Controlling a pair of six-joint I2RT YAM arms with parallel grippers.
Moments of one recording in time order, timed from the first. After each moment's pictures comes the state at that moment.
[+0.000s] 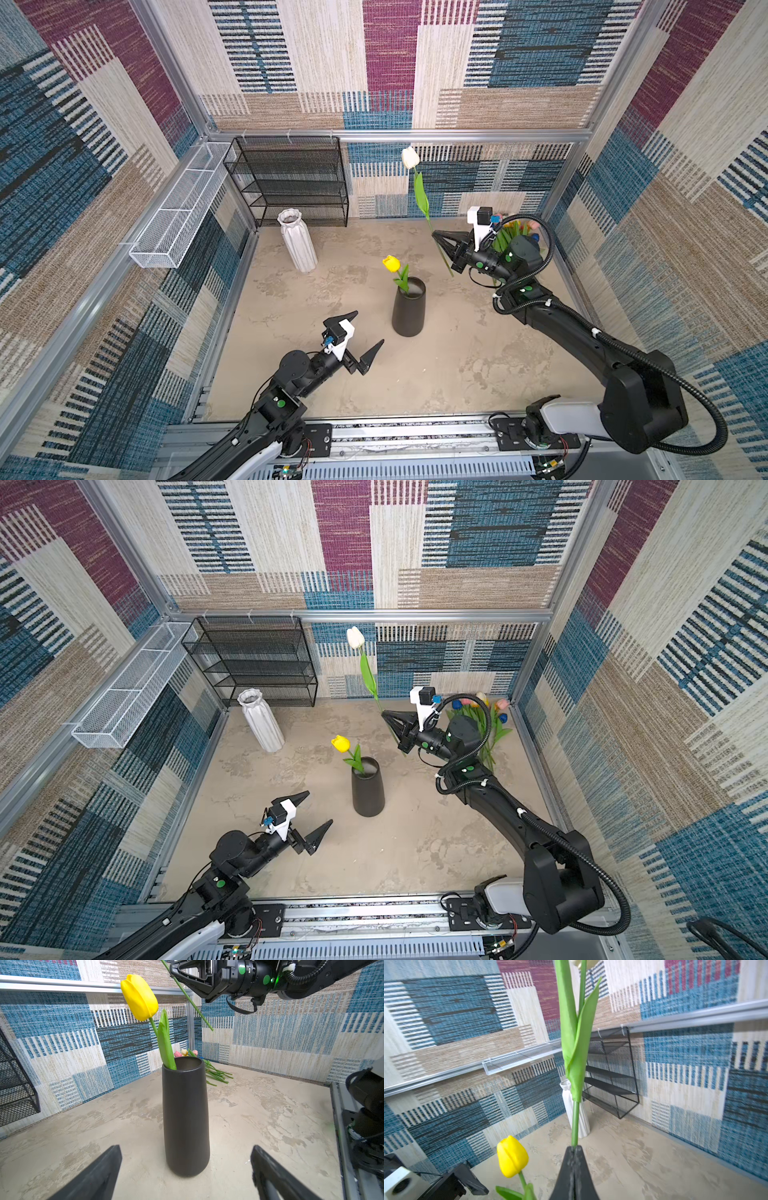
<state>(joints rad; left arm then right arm) -0.68 0.47 0.11 0.40 0.16 0.06 0.36 1.33 0.91 0.64 -0.66 0.35</state>
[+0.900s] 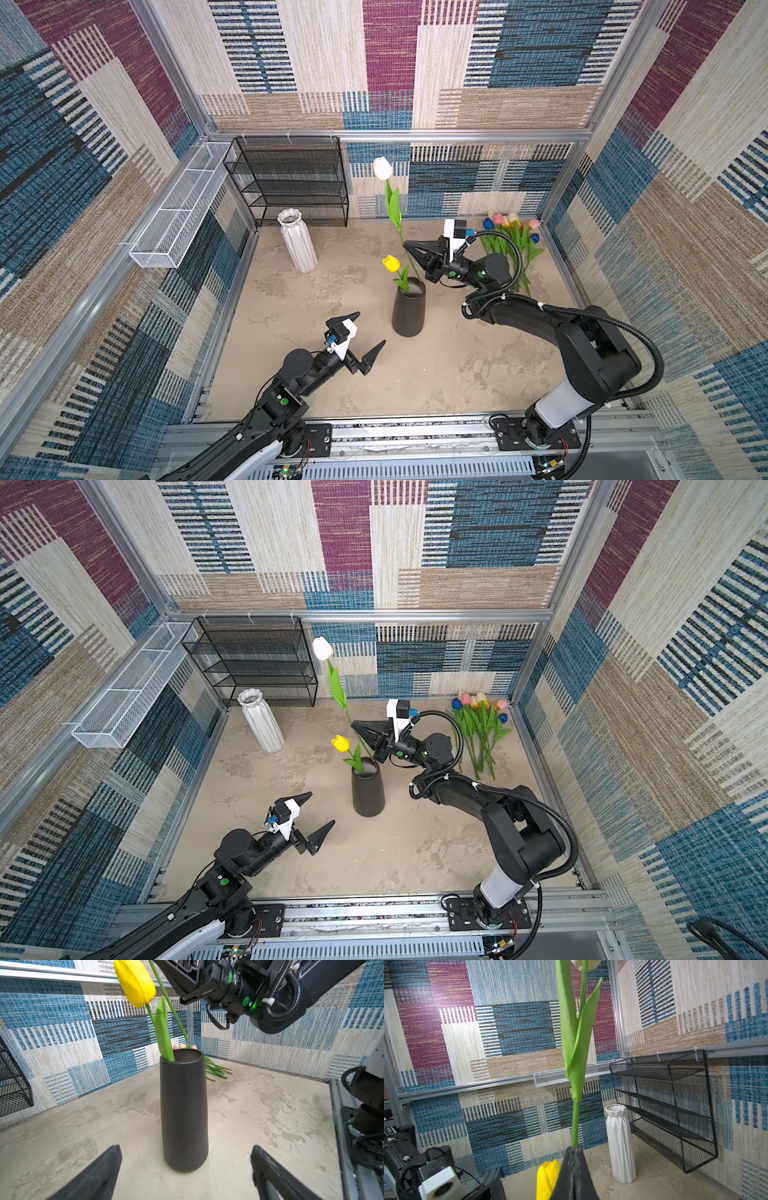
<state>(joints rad) -0.68 0.53 0.10 0.45 0.16 0.05 0.51 1.64 0.90 1.25 -0.70 0.51</state>
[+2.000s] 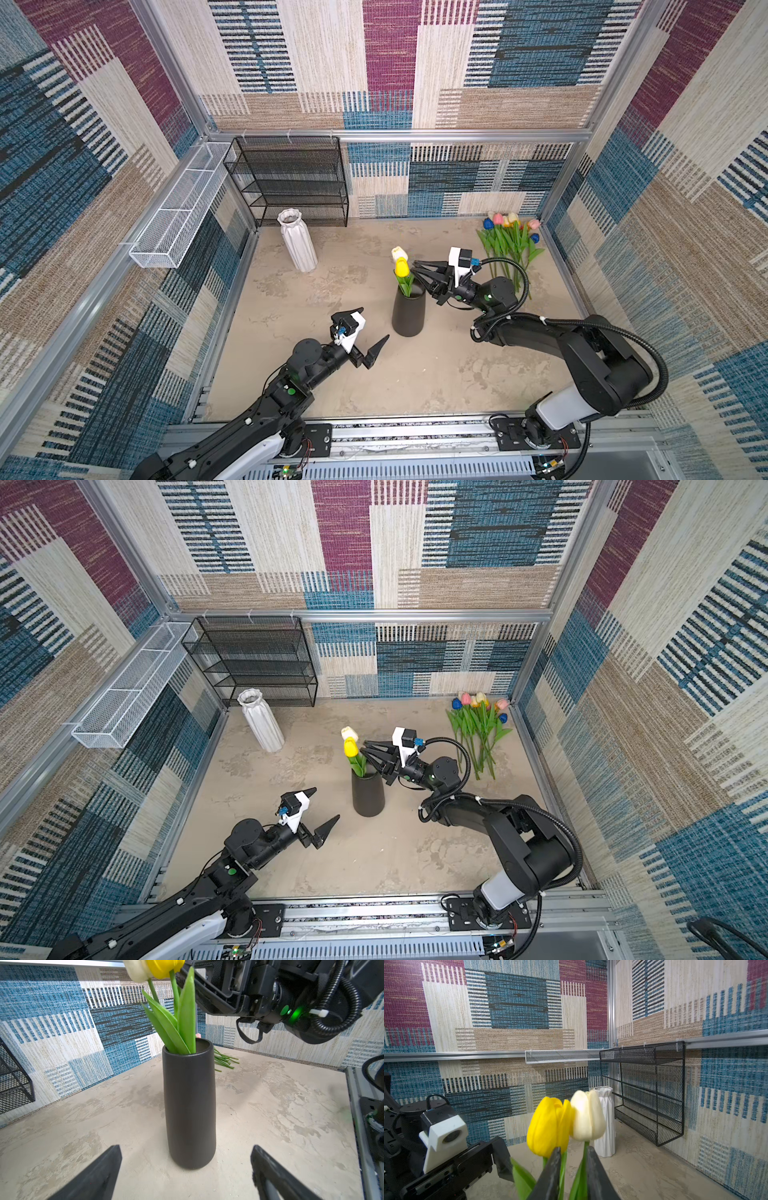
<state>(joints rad) -0.68 0.69 0.16 0.48 0.14 0.10 0.52 1.50 0.63 1.30 -0.64 0.30</state>
